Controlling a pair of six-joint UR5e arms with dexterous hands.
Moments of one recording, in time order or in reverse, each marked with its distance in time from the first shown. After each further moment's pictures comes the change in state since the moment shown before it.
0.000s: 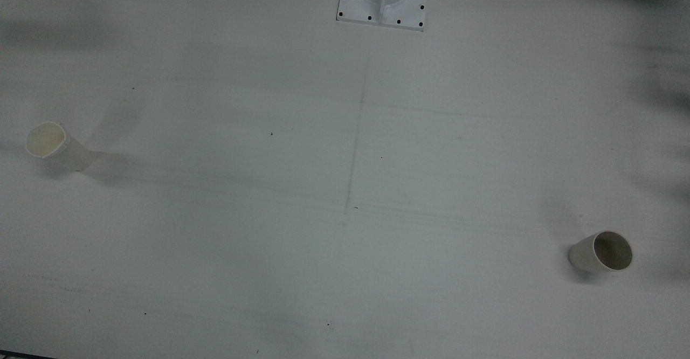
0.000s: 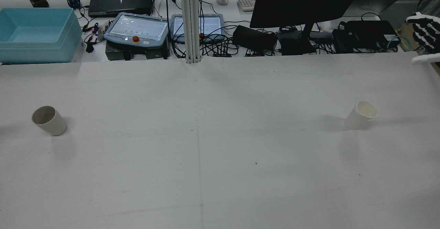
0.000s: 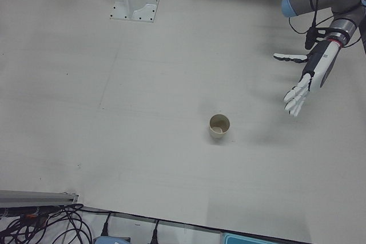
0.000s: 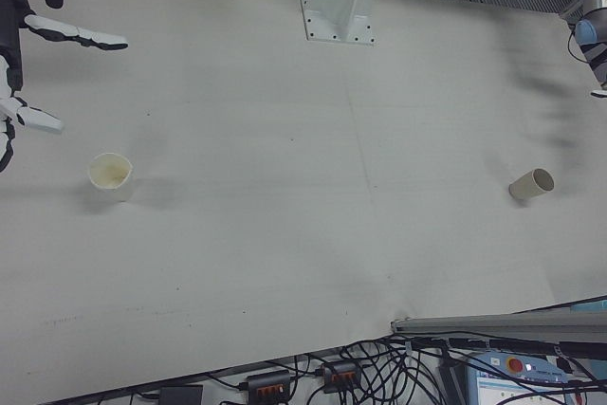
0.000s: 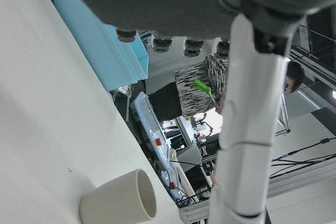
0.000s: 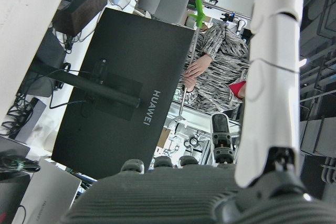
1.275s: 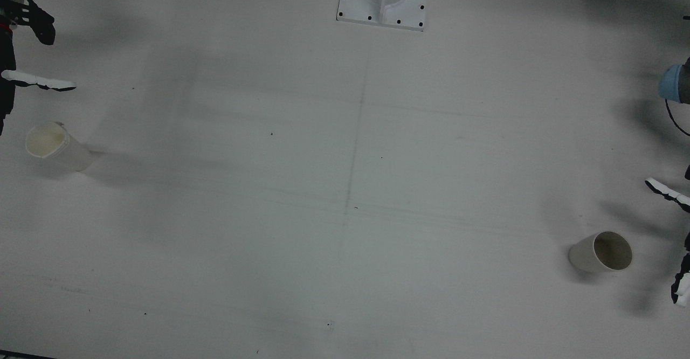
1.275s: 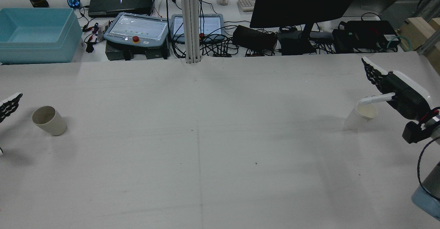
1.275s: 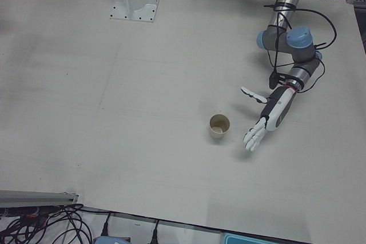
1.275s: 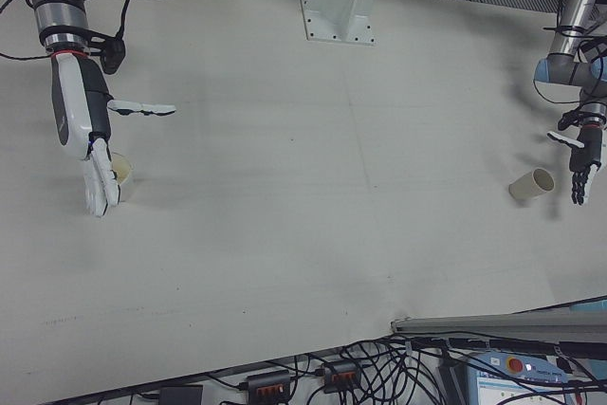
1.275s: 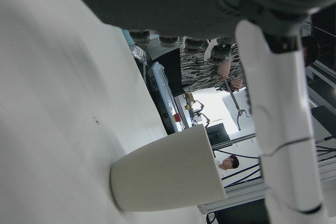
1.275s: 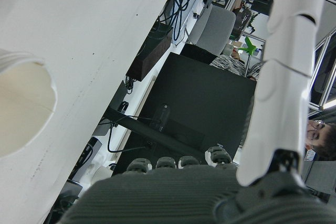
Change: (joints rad) left arm 0.316 -0.285 0.353 -0.104 -0.288 0.036; right arm -0.336 0.003 -0.169 0.101 0.224 -0.095
